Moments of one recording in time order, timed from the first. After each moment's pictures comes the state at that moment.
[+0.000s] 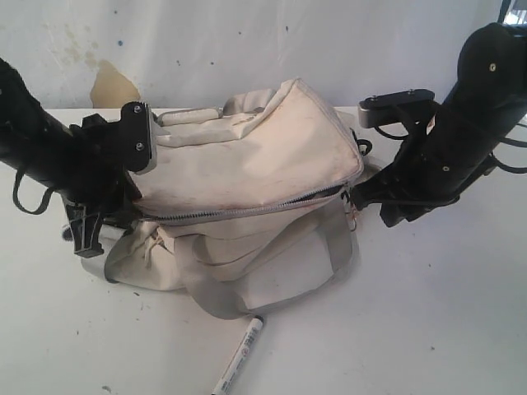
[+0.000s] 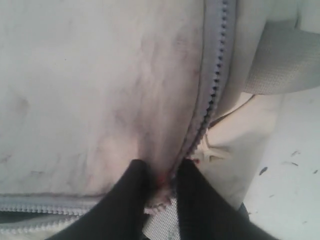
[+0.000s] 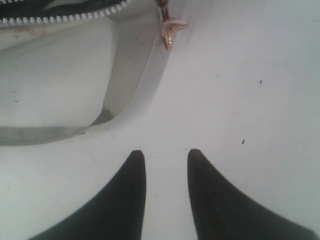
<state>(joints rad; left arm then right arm) -0.36 1.65 -1.06 -0.31 0.60 1.37 0.32 1.65 -1.15 0.07 0.86 -0.12</state>
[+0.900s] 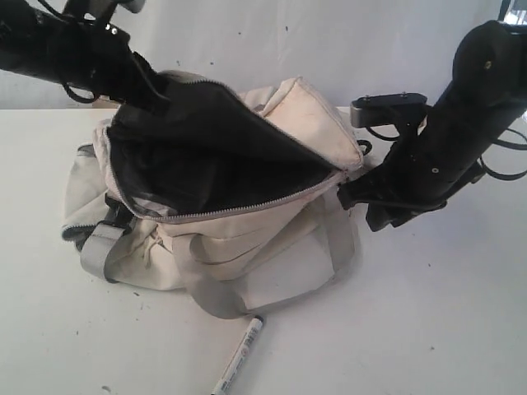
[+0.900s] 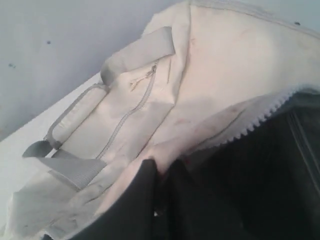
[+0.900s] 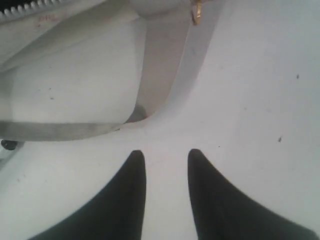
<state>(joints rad) -0.33 1.66 -1.30 -0.59 0.42 0.93 0.34 1.65 -1.15 0.15 0.87 -0.12</state>
